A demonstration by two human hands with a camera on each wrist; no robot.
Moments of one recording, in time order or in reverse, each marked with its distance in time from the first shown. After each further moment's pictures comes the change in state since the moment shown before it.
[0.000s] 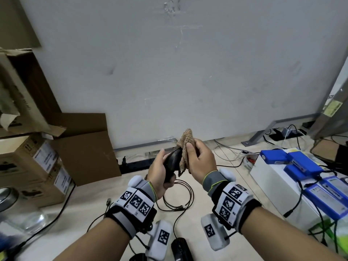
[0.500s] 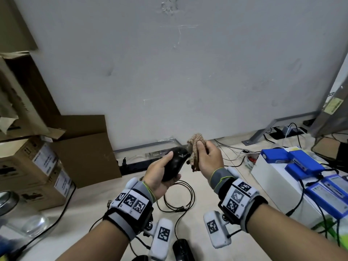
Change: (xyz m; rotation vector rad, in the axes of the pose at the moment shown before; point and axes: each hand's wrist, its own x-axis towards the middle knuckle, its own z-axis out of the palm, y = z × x) left_hand -0.001 0.000 -0.005 -0.104 -0.053 -0.045; right_hand 0.016 0.021 -0.005 0.093 0.082 0.208
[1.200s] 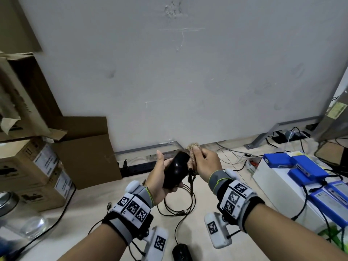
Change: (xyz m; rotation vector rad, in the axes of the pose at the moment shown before) left_hand 0.008 -0.003 -0.008 0.152 -0.174 0.005; right_hand 0.008 0.003 0.002 -0.185 -0.084 0.043
